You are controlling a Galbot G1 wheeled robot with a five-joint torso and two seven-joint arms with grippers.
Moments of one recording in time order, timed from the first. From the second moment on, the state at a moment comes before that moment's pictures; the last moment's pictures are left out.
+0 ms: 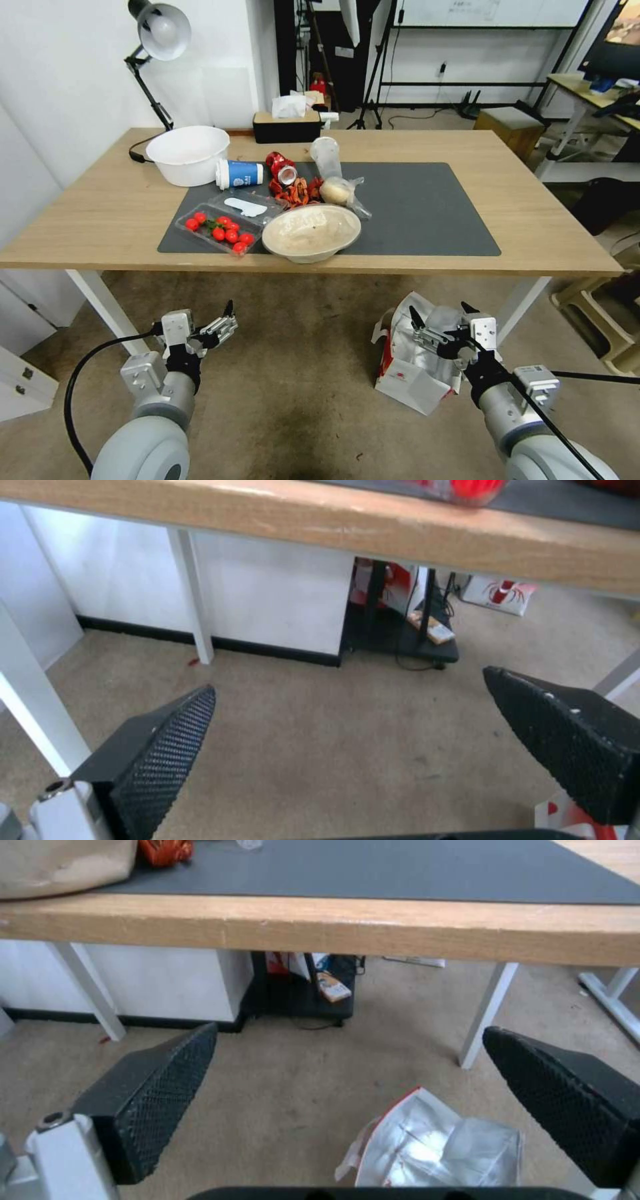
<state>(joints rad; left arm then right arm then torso) 1.67 -1.24 -0.46 -2.33 -0.55 0.35 -0.47 -1.75 1.37 0.59 2.39 0.19 -0.40 -0.03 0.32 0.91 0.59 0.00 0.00</state>
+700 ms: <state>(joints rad) 1.67 -1.24 -0.48 -2.32 -0.54 0.37 -0.43 -1.74 1.37 0.59 2.37 0.20 -0.40 -0.02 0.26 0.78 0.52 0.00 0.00</state>
